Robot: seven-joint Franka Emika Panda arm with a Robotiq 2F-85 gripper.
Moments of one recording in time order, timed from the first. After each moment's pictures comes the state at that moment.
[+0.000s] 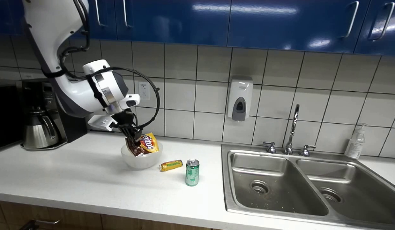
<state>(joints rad) 0.03 0.27 -0.10 -2.34 -0.77 2.81 1.06</state>
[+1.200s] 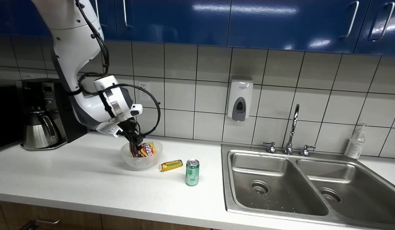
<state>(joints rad) 0.06 0.55 -0.08 -2.08 -0.71 2.82 1.06</state>
